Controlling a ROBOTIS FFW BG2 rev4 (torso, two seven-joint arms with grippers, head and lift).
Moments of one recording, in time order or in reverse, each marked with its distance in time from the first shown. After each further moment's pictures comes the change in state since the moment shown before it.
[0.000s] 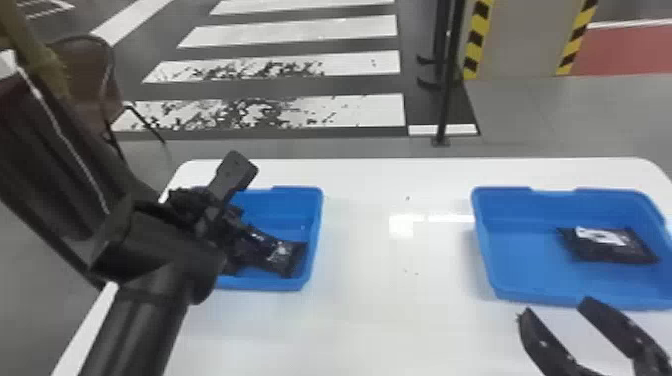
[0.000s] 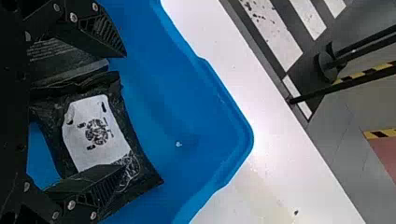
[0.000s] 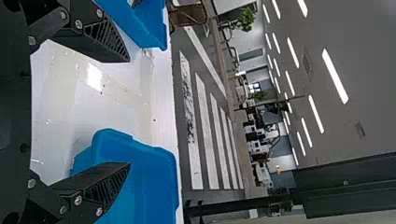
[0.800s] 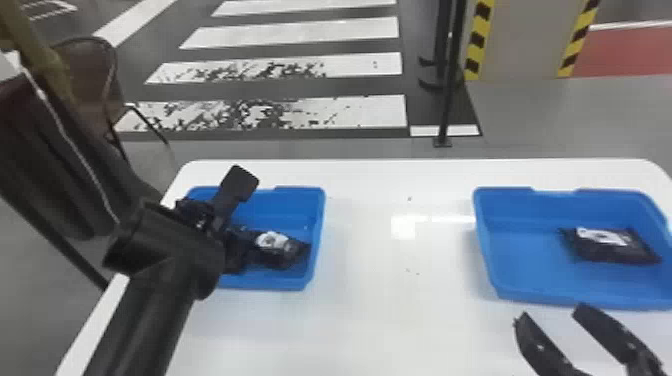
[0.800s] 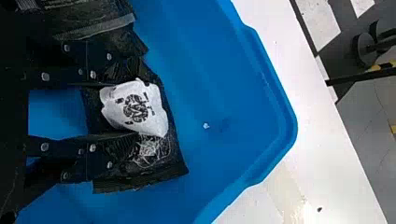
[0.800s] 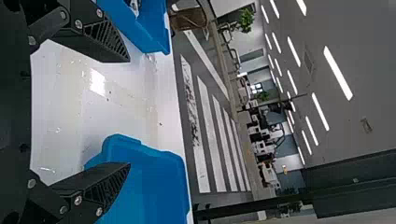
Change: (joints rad) left arm -0.045 -0.002 -0.013 0.156 0.083 0.049 -0.037; right arm -0.006 0.000 0.006 0.019 -0.032 0.018 0.001
